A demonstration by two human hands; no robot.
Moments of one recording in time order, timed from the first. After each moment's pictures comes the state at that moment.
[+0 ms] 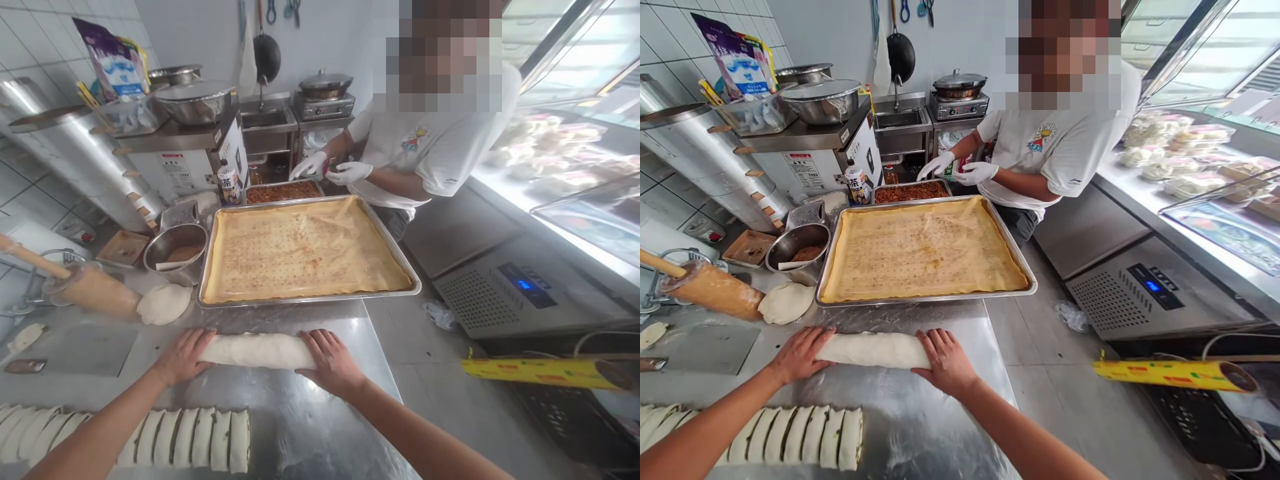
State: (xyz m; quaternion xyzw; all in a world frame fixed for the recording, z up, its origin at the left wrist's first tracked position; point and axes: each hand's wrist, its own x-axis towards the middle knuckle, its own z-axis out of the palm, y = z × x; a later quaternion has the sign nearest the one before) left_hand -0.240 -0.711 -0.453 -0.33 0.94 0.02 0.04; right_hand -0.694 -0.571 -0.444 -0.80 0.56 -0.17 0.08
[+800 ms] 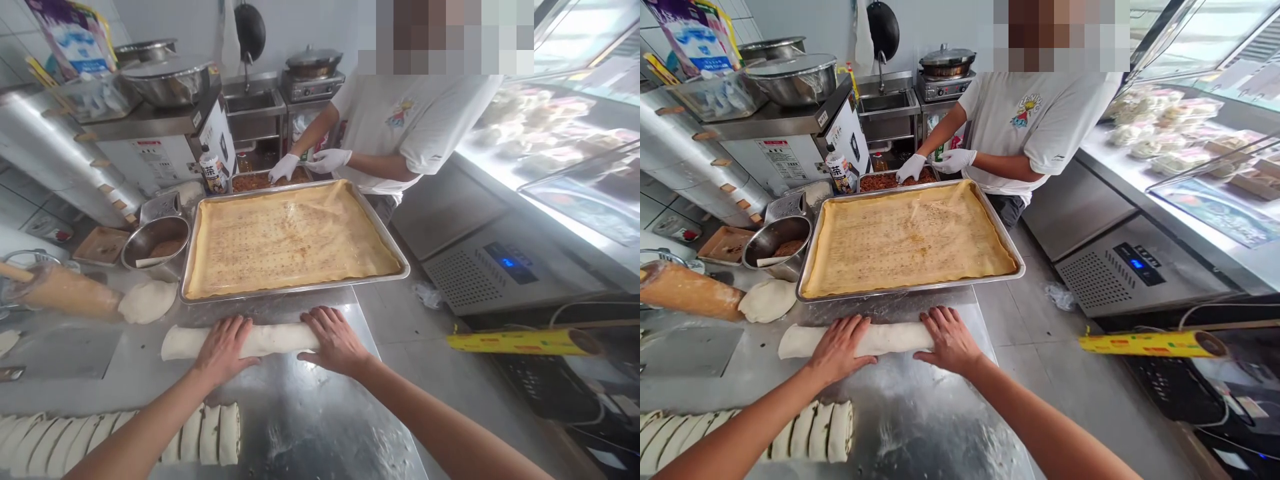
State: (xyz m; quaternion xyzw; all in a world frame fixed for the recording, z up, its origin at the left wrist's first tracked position) left_hand -0.404 -0.664 -0.430 -0.36 0.93 0.09 0.02; right_hand -0.729 -0.571 -0.444 -0.80 0.57 -0.15 0.07
